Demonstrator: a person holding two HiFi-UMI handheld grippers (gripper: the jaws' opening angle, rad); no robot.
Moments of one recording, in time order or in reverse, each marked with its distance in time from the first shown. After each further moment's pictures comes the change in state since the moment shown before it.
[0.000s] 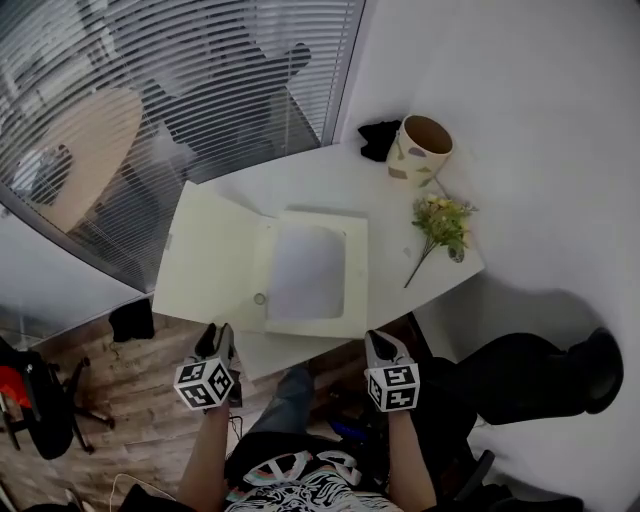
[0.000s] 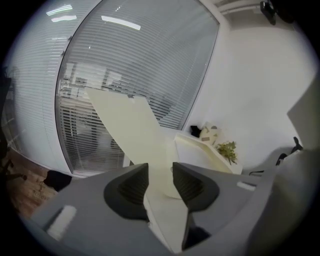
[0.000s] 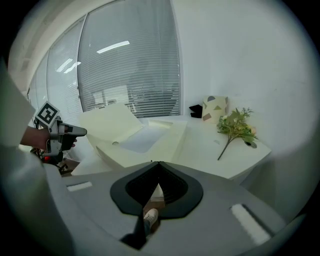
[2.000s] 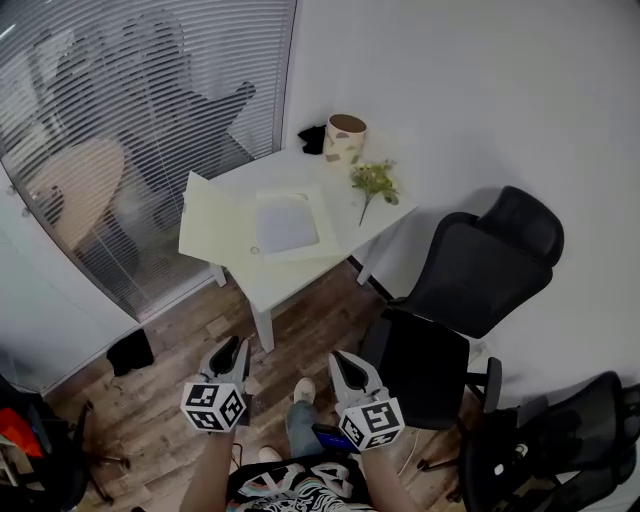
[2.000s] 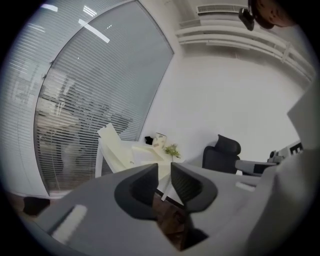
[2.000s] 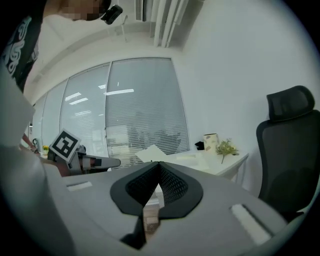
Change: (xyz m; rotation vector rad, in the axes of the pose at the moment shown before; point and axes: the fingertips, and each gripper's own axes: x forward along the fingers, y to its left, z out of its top) left arm -0.283 -0.052 -0.042 0.231 -0.138 -0.475; right arm -0.299 0.280 -0.031 0.117 -0.515 -0.063
